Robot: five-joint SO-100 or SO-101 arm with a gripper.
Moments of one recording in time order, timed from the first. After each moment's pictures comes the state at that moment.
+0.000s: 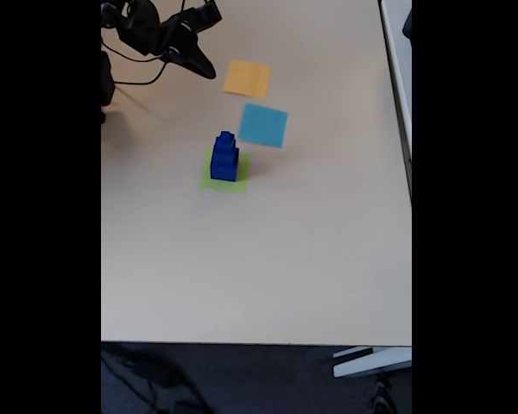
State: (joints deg) arm 8.7 146.8 141.0 43.1 19.5
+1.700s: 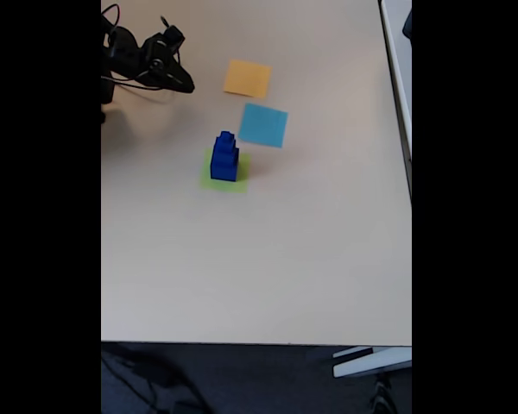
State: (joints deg) arm 3.6 187.6 181.8 44.8 -0.5
